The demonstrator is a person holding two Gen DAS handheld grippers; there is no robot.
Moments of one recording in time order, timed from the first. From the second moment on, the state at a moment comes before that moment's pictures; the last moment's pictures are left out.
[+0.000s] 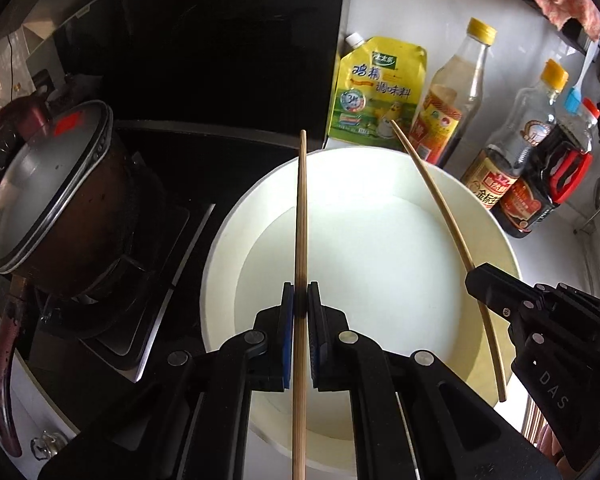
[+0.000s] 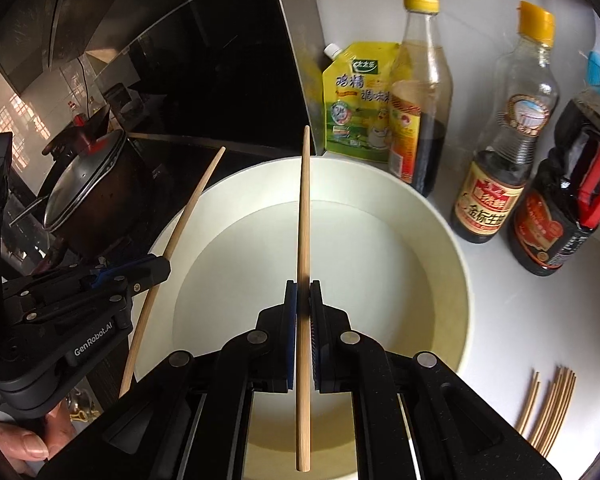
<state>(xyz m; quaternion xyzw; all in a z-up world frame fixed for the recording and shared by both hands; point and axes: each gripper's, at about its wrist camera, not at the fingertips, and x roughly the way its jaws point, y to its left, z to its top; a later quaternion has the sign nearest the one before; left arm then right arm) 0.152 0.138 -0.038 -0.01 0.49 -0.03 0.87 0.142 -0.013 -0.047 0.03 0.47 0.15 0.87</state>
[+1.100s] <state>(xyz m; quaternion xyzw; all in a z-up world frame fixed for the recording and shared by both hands) 0.173 0.123 -0.086 0.02 0.53 -0.08 0.85 0.156 0.000 -0.094 0.04 0.52 0.10 0.85</state>
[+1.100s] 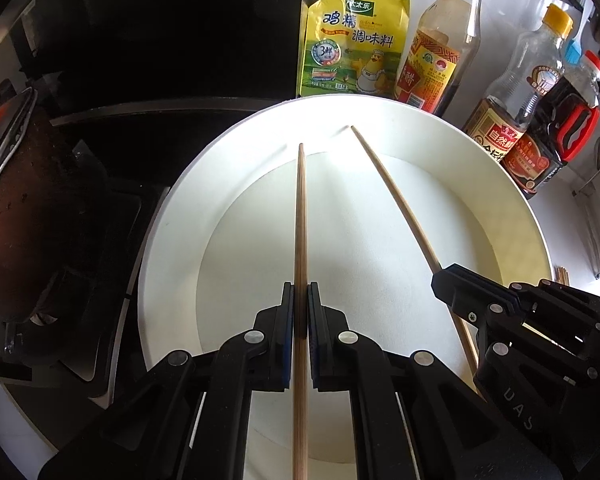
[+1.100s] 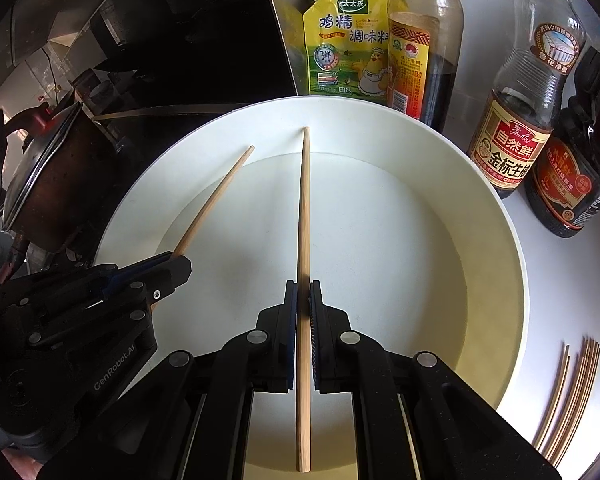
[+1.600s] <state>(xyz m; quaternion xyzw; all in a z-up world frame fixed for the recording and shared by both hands) 0.164 0.134 -0.054 0.00 0.49 -0.06 0.87 0.144 -0.019 -0.076 0.04 0.49 0.08 0.86</state>
